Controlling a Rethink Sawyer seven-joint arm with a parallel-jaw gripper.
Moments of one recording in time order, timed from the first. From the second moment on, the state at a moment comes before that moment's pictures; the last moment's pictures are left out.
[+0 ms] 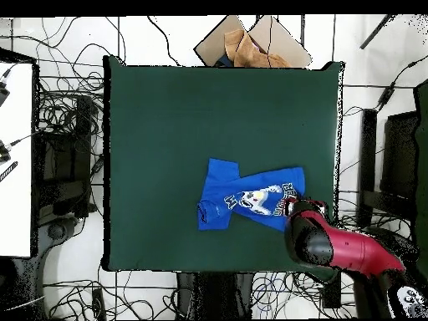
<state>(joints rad) -0.80 -0.69 0.14 1.89 -0.60 0.07 1.61</state>
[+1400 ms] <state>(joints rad) -0.82 -0.73 0.35 1.77 -0.65 0.22 1.61</state>
